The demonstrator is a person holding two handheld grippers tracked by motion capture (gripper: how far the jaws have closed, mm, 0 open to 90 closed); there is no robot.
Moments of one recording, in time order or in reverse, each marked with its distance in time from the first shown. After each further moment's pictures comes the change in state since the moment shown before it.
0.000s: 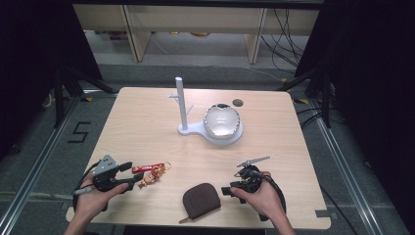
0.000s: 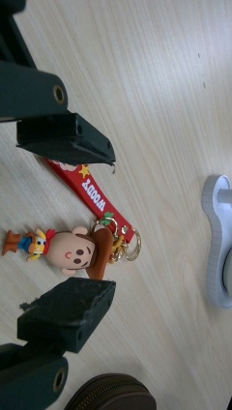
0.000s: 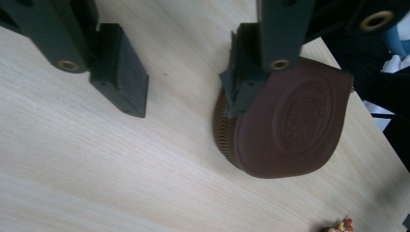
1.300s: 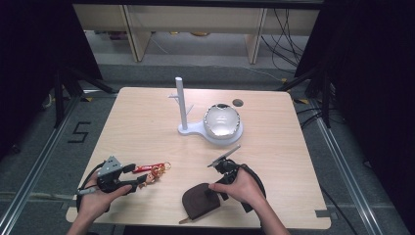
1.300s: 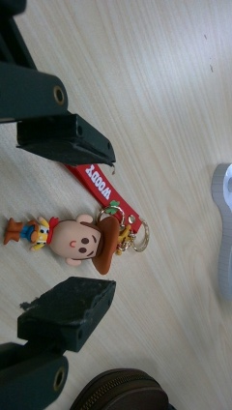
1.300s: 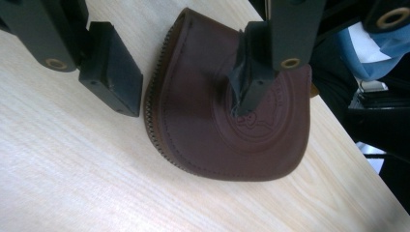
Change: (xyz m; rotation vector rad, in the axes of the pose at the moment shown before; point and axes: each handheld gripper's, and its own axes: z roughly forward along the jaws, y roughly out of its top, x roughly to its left) left arm -0.007 0.000 0.006 0.026 -0.014 0.022; right arm 0.030 0.044 0.038 0.273 0.015 -0.038
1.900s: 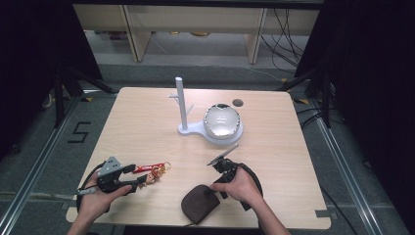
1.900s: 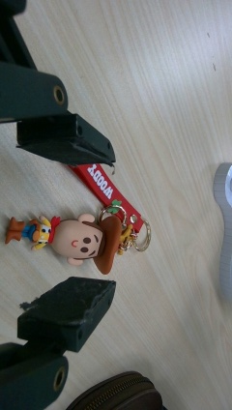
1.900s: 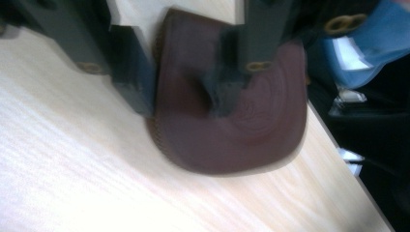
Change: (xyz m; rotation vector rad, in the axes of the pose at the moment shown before) left arm 0.000 -0.001 0.000 0.007 0.011 -0.009; right arm -0.003 0.006 0.002 0.026 0.070 -0.027
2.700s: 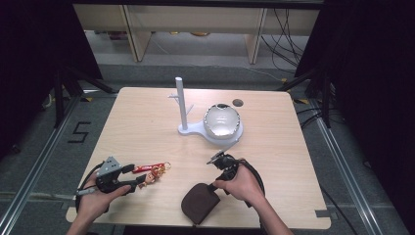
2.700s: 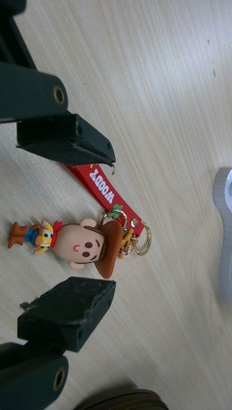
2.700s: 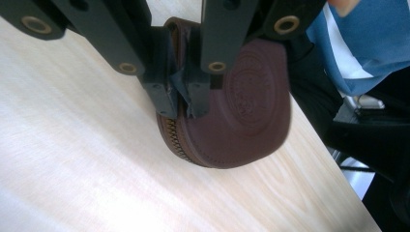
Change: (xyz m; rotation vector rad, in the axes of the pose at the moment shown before) left arm 0.002 -0.001 -0.002 -0.009 0.003 0.000; right arm 0.016 0.003 -0.025 -0.025 -0.060 -0.058
